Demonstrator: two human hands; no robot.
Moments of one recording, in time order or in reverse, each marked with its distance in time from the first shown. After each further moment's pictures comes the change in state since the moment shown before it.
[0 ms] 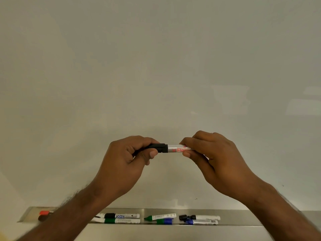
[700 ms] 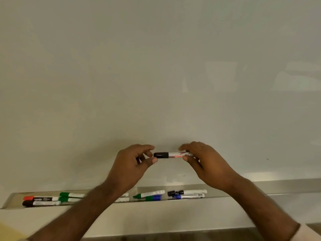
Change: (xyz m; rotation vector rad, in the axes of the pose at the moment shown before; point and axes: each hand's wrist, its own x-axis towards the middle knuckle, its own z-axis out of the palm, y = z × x) left_hand -0.029 -0.091 0.093 0.016 -0.100 -0.205; right_hand -0.084 0.087 0.076 0.148 -0.203 0.291
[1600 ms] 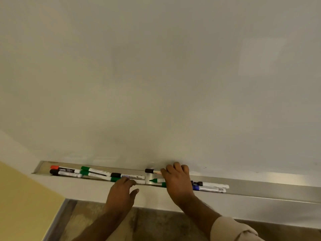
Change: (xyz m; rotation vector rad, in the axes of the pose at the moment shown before) left_hand -0.125 -0.175 0.039 0.551 -0.131 -0.473; right_hand -0.011 0.001 0.221 -0.331 -0.242 0.085
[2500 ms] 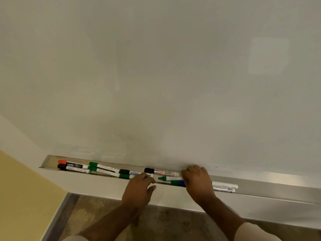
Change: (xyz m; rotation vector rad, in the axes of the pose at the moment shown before) left_hand 0.008 0.009 0.010 -0.044 -0.061 0.174; right_hand -0.006 0.027 0.004 0.024 -0.088 0.077
